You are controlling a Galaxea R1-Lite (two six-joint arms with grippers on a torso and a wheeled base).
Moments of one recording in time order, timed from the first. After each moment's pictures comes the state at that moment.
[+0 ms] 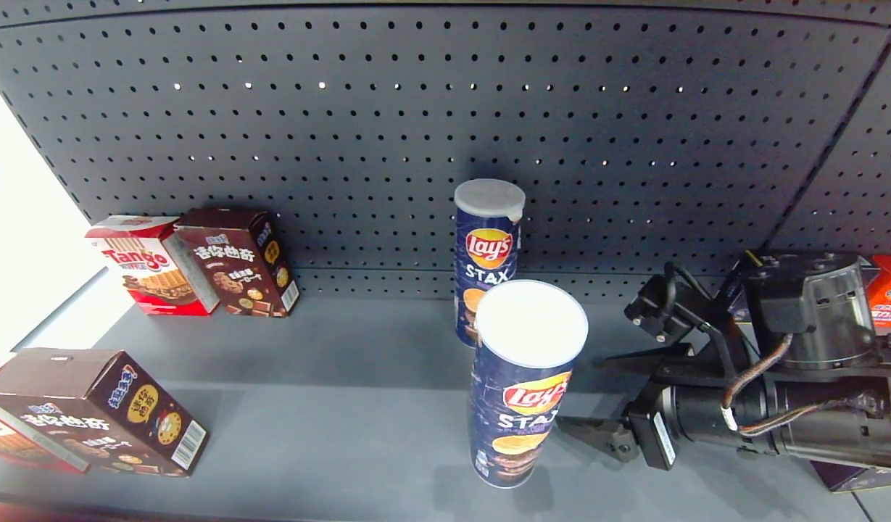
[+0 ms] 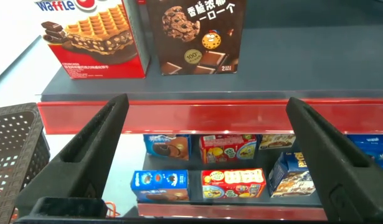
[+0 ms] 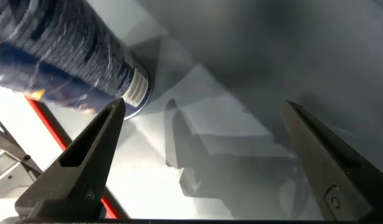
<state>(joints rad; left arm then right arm) 0.00 0.00 0.00 0.00 0.01 0.03 0.65 1.51 -0.76 -0.23 0.10 -0.12</state>
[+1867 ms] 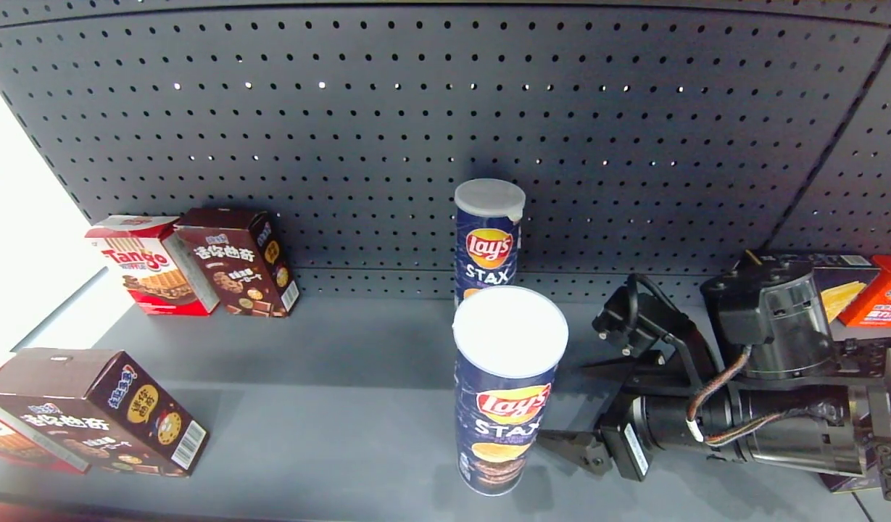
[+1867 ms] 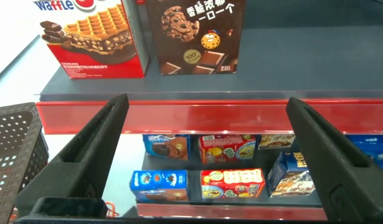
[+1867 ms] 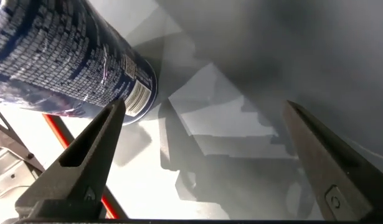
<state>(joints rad) 0.00 0.00 0.00 0.00 0.01 0.03 0.71 1.56 -0.78 -0.25 0.10 -0.12</state>
